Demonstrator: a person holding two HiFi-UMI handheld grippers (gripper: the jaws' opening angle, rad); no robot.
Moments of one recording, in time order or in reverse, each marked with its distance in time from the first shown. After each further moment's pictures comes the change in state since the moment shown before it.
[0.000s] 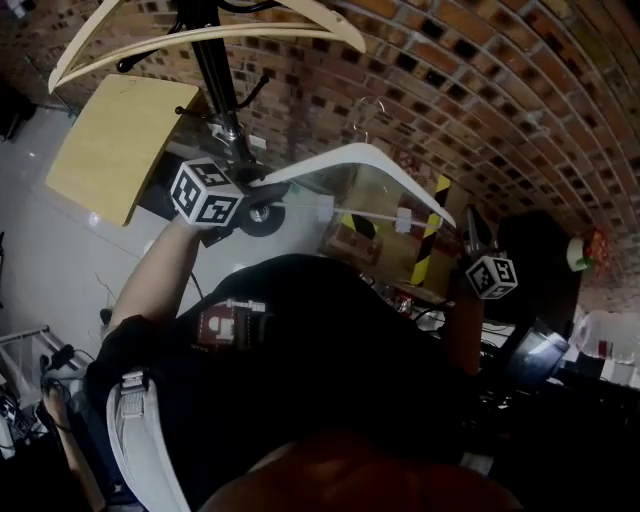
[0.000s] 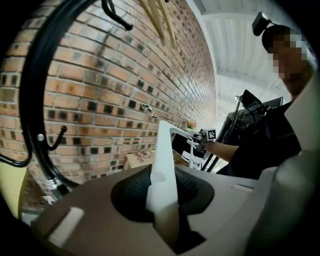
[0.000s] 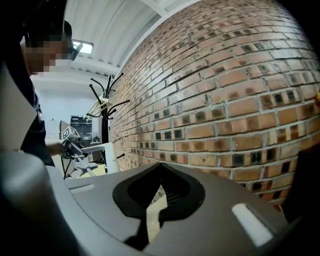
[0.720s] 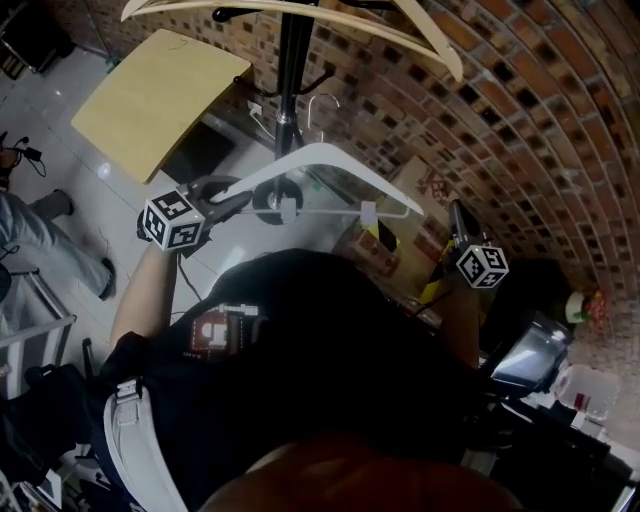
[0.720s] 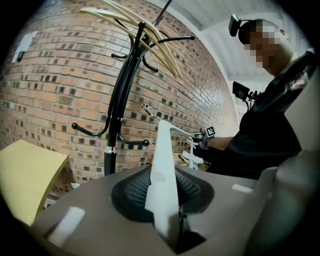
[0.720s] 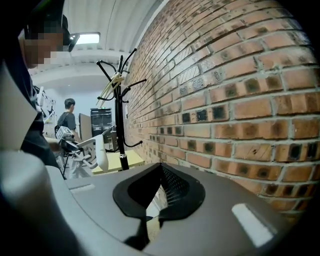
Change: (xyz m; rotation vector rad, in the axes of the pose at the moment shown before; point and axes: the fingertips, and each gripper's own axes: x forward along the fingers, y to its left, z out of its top) left arm -0.136 0.033 -0.102 -0.047 -0.191 0.279; right arm 0.108 0.076 -0.036 -0.063 0.162 0.223
